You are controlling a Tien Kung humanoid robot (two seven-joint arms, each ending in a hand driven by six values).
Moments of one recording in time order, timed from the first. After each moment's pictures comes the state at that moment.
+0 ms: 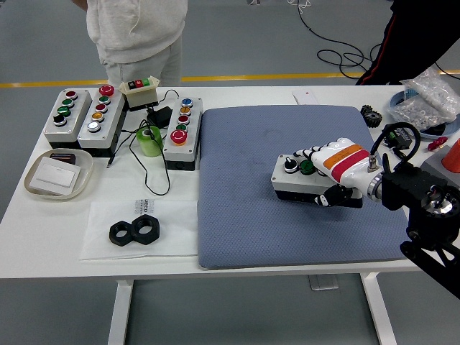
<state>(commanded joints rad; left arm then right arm) 0.04 0.12 -1.03 -0.18 1.20 -0.07 0.08 0.62 -0.45 0.72 1.43 -2.27 0.15 -0.12</state>
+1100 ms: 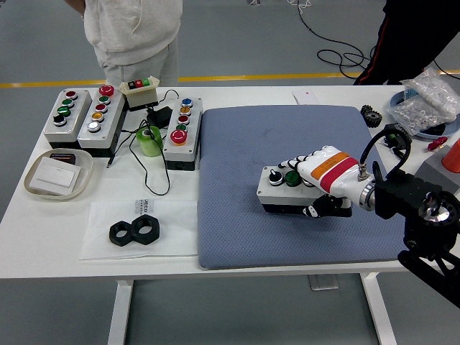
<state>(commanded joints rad) 0.05 0.12 -1.04 -0.18 1.21 -0.07 0.09 0.61 -0.45 0.71 1.52 -2.27 0.18 -0.09</state>
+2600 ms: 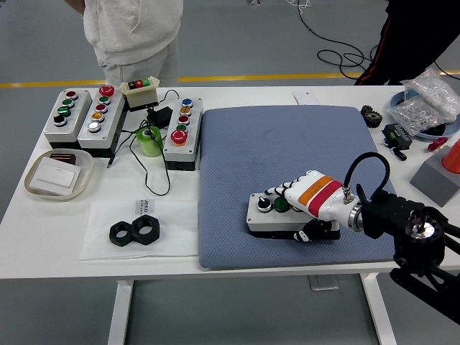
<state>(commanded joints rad) 0.03 0.12 -1.02 -0.18 1.20 -0.07 0.08 0.61 -0.45 0.60 1.48 -2.27 0.16 -0.03</state>
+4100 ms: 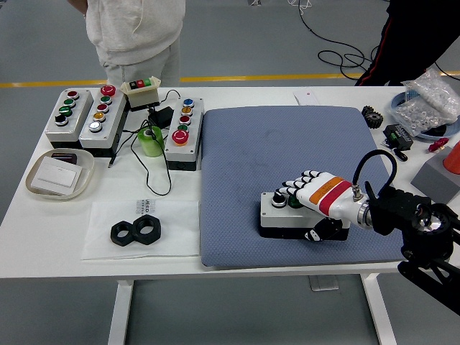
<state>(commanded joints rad) 0.04 0.12 -1.02 -0.18 1.20 -0.08 0.08 0.60 -0.46 0.62 1.42 -2.27 0.22 -0.01</state>
